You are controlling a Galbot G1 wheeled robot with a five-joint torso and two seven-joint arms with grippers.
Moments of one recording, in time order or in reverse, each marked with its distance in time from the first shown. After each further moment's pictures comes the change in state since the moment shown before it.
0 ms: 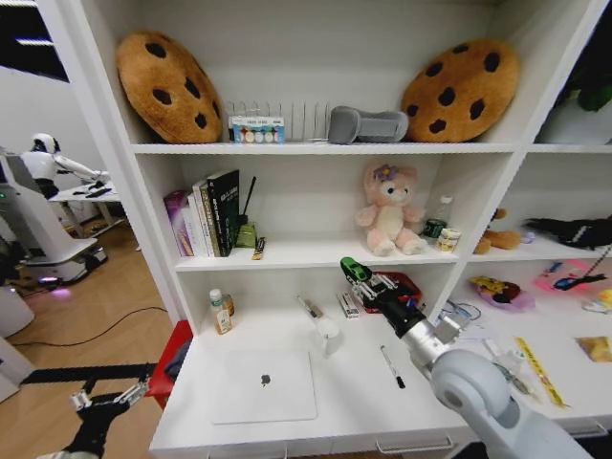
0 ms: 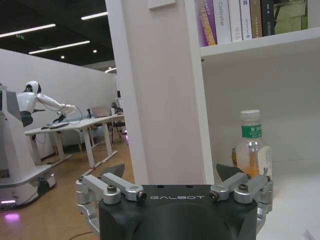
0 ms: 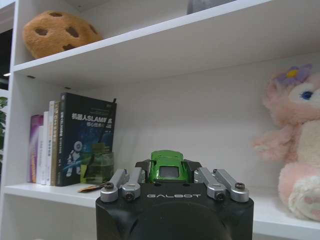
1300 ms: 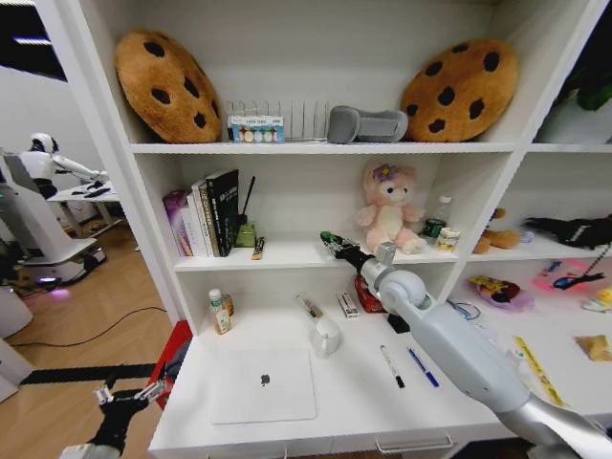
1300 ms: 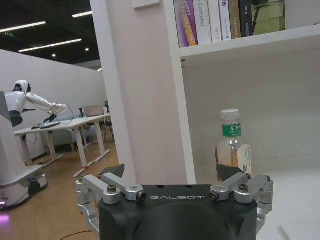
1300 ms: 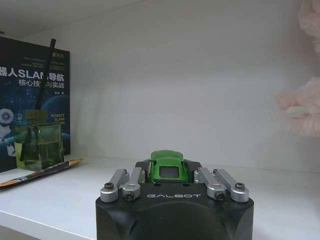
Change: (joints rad) left arm 0.000 -0.035 0.055 -0.042 0.067 0.019 -0.006; right arm 0.700 0.080 -0.509 -0.554 0.107 -0.118 0.033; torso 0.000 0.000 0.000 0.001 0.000
